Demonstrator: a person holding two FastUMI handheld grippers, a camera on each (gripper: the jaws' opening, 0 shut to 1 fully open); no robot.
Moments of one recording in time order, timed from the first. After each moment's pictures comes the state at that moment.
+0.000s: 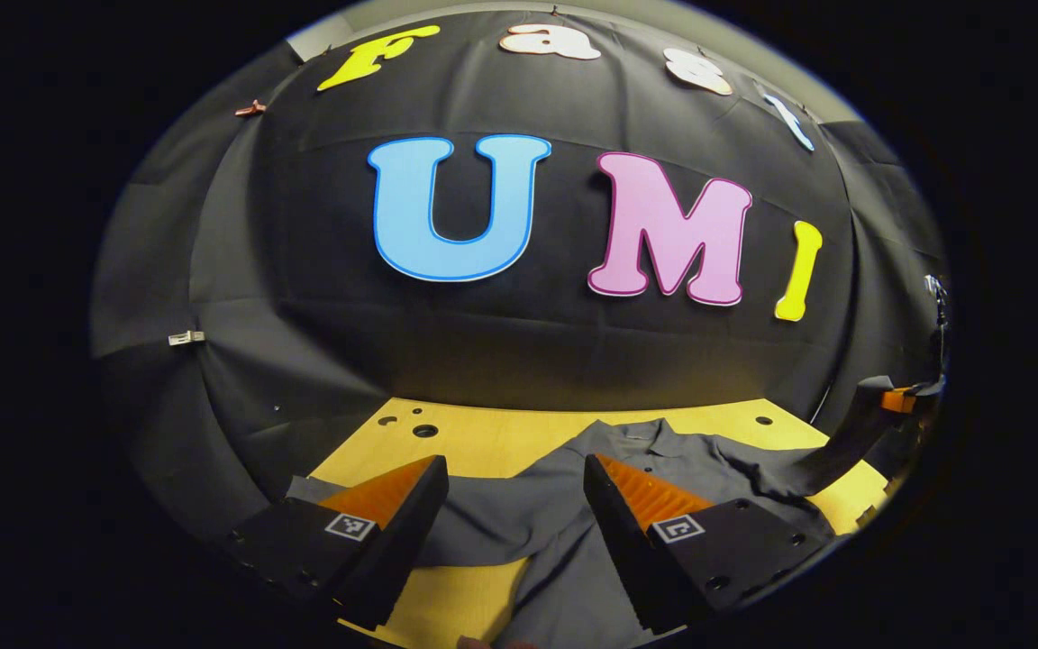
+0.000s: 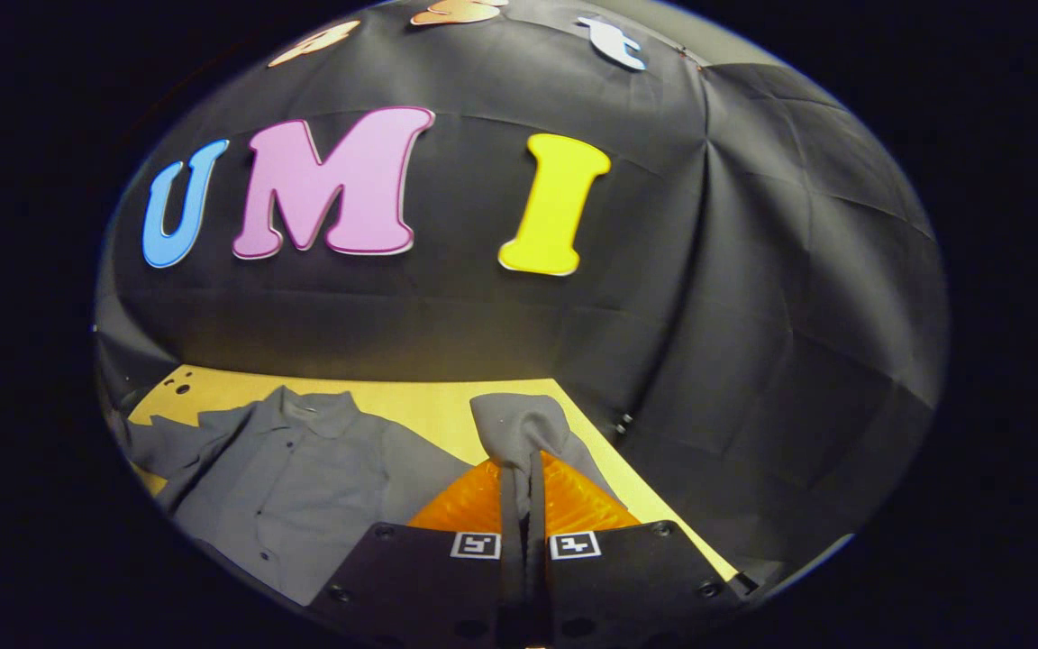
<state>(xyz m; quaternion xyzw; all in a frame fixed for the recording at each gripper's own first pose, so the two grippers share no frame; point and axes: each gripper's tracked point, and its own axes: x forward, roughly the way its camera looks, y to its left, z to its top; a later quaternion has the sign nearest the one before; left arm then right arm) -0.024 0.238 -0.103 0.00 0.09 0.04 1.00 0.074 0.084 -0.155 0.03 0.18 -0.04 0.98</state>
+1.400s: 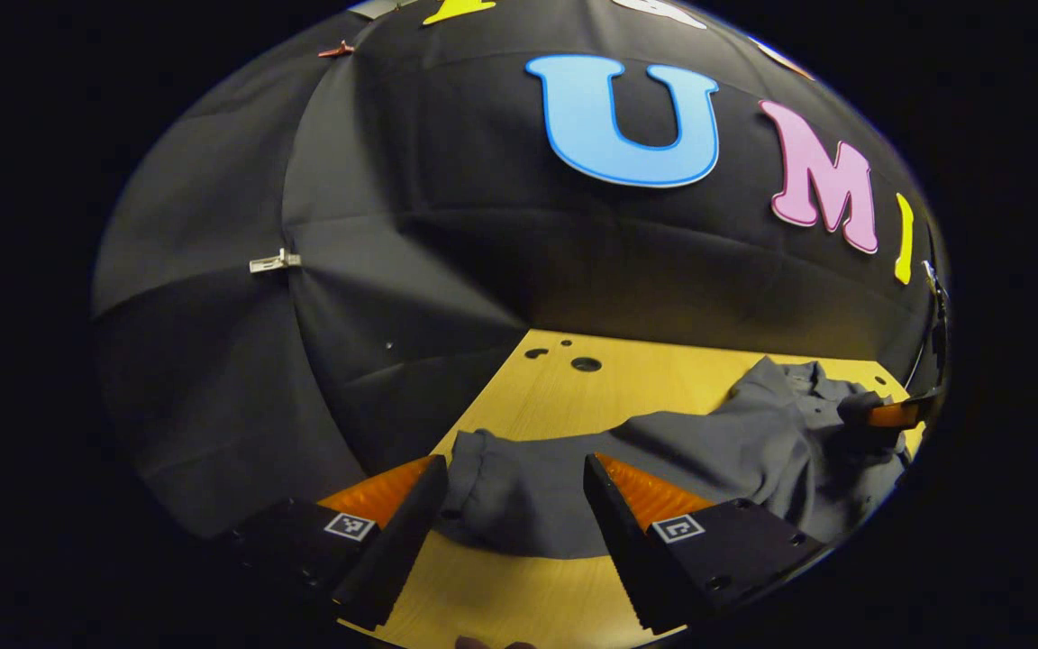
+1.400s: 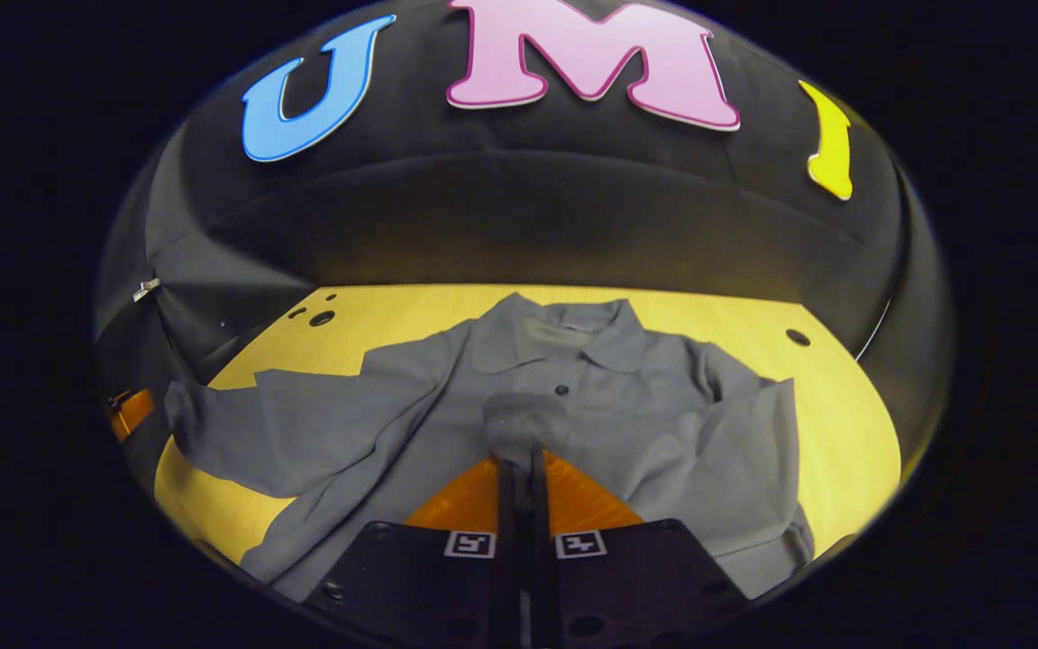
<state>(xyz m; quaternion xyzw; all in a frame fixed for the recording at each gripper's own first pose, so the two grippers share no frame) -0.026 0.468 -0.227 -0.01 0.18 0.18 0.97 0.100 0.442 -0.271 0.06 0.33 0.17 0.93</state>
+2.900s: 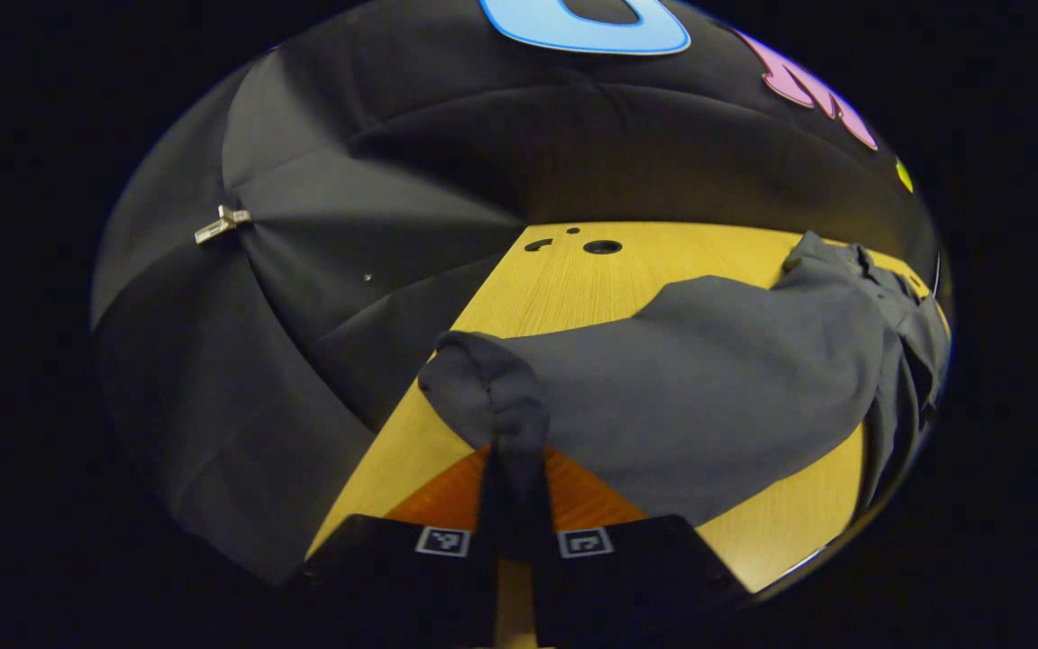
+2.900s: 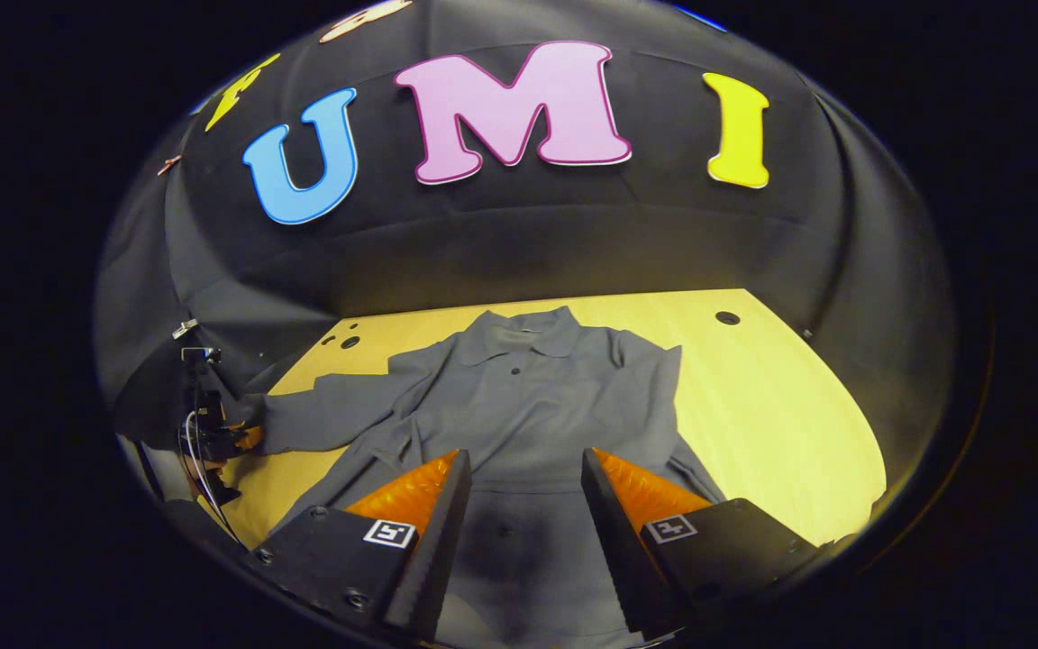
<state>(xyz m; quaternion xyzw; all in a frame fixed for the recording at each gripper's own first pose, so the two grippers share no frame) 0.009 0.498 -0.333 0.07 0.32 0.18 0.93 -0.007 0.305 -0.183 0.11 0.30 0.16 0.94</state>
